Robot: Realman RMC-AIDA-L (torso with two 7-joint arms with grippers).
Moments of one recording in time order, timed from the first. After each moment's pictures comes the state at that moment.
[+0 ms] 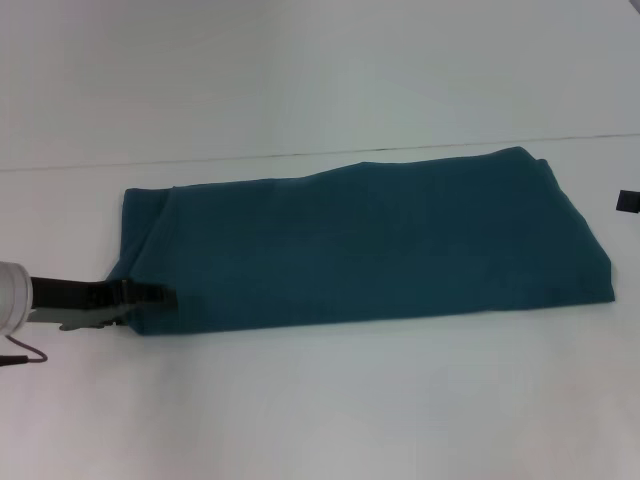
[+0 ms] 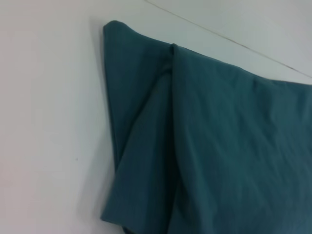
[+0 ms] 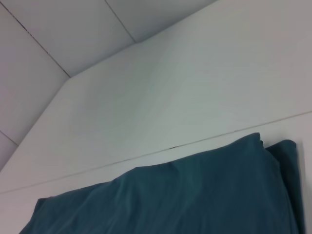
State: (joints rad) left arm -0.71 -2.06 0.67 0.68 2.48 1.19 -2.50; right arm 0.48 1.86 -0.43 -0.70 -2.12 -1.39 2.06
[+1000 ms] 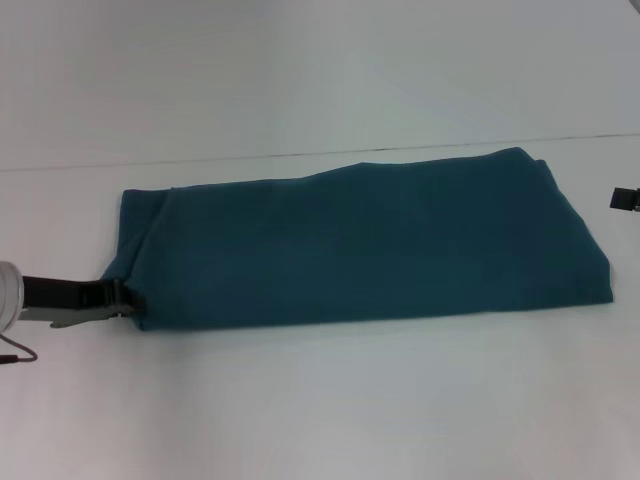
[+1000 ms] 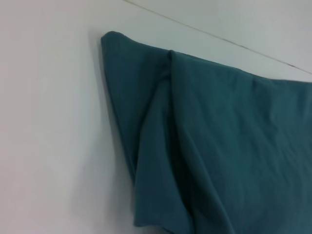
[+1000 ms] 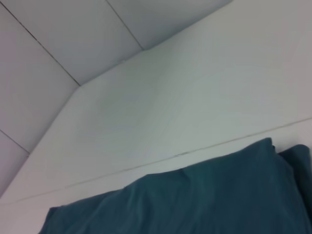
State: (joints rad) left arm -0.70 -2.05 0.67 0.69 2.49 1.20 -2.48; right arm 0.48 1.88 -0.41 -0.70 -2.11 -1.40 2.06
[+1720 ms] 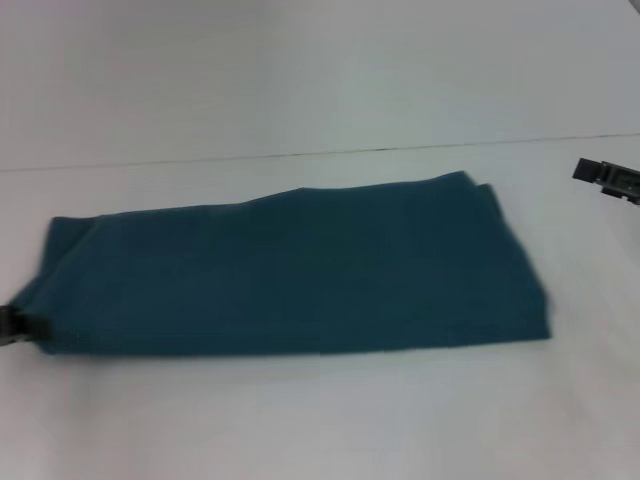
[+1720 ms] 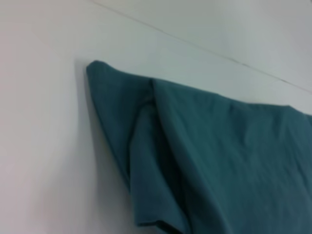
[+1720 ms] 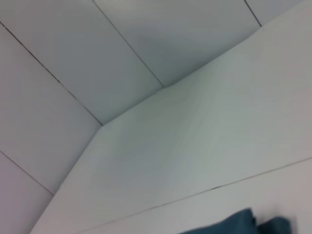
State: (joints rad) left arm -0.55 -2.00 0.47 0.85 2.48 1.44 -2.31; right arm 0.49 1.97 -0.41 -0.68 -1.98 -1.34 1.99
